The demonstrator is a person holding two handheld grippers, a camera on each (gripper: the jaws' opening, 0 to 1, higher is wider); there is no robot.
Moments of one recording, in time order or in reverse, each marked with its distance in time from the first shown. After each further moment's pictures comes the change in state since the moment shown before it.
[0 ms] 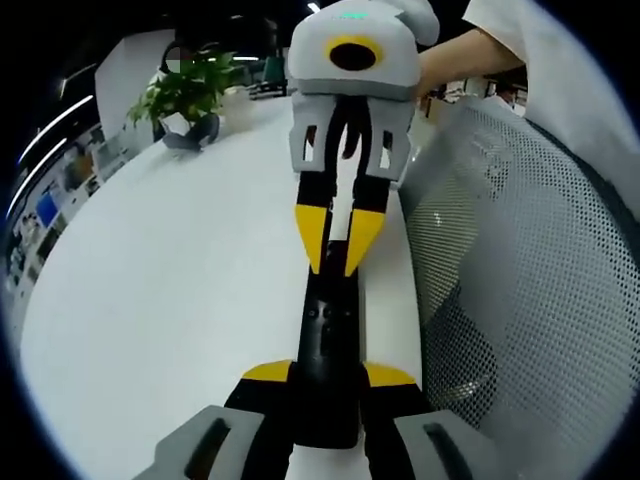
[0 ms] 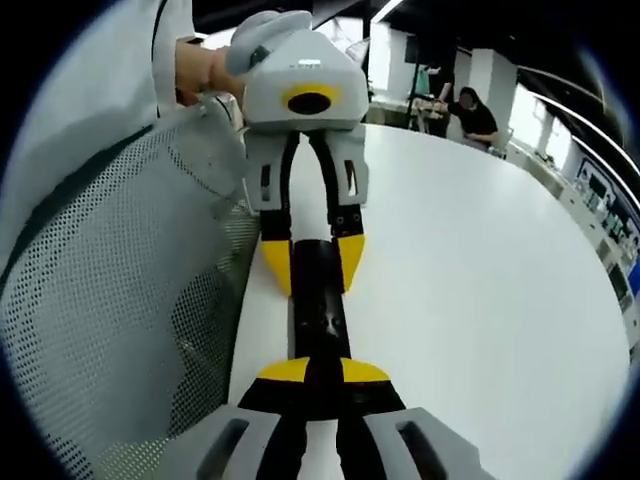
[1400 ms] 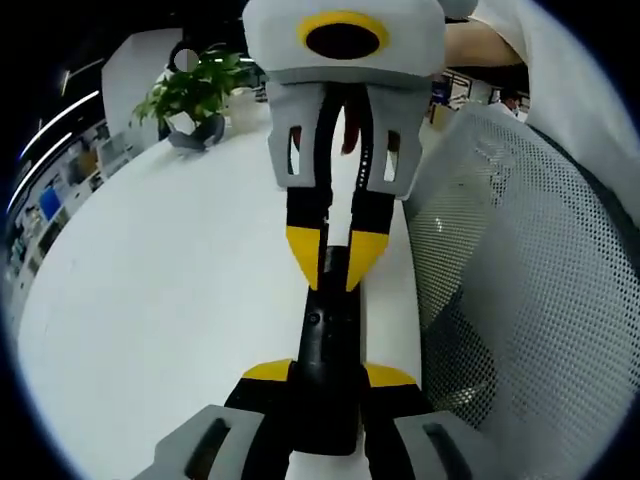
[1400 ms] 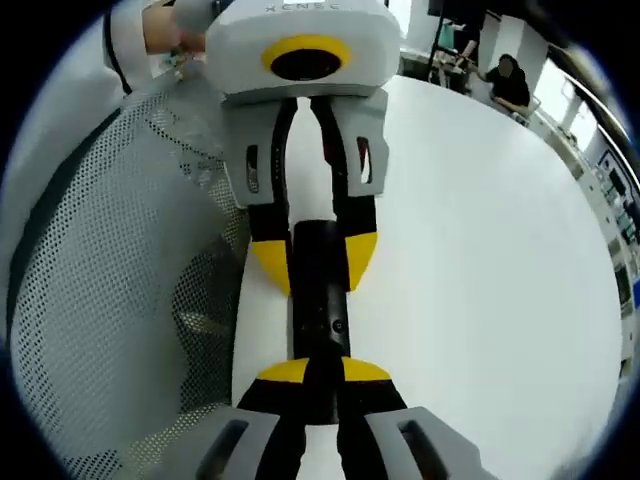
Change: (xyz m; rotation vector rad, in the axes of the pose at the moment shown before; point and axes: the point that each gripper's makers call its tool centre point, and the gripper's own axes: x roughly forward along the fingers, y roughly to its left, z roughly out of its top) left arm 0.001 0.001 0.001 -0.034 -0.028 0.009; right arm 0.008 0.000 0.001 0.027 0.221 0.018
